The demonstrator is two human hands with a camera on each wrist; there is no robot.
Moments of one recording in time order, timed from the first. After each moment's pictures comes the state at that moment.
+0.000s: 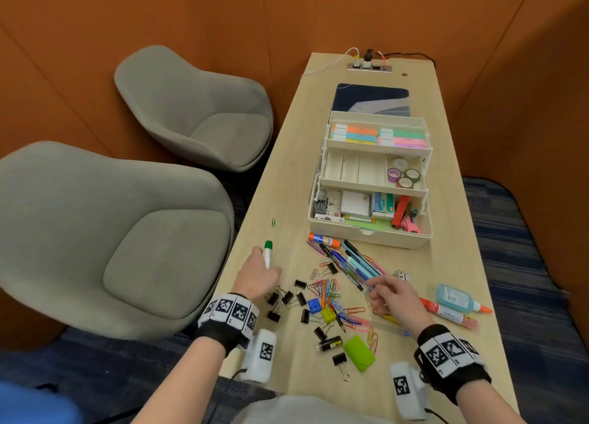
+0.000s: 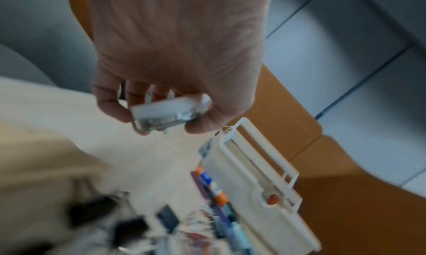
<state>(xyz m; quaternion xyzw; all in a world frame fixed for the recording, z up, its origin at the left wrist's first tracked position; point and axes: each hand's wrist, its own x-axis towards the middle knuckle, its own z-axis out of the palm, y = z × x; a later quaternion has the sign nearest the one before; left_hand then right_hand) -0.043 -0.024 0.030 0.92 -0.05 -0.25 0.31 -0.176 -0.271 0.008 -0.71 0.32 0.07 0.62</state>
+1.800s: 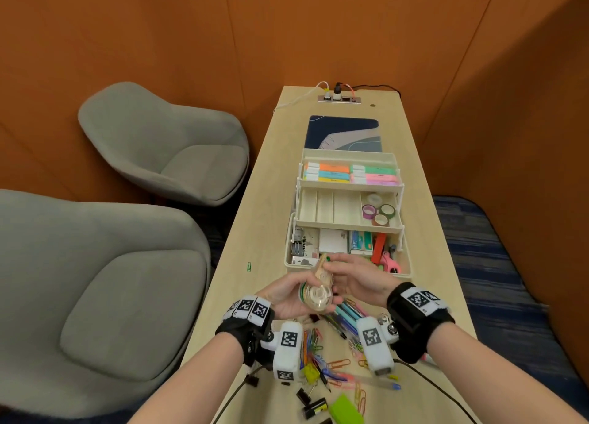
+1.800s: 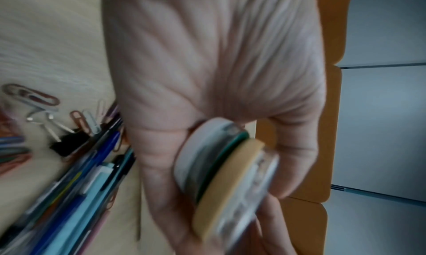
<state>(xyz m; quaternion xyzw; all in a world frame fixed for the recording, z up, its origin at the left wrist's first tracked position) 0.001 -0.132 0.054 0.32 -0.01 -0.64 0.70 -0.062 -0.297 0.077 -0.57 0.17 0.20 0.78</state>
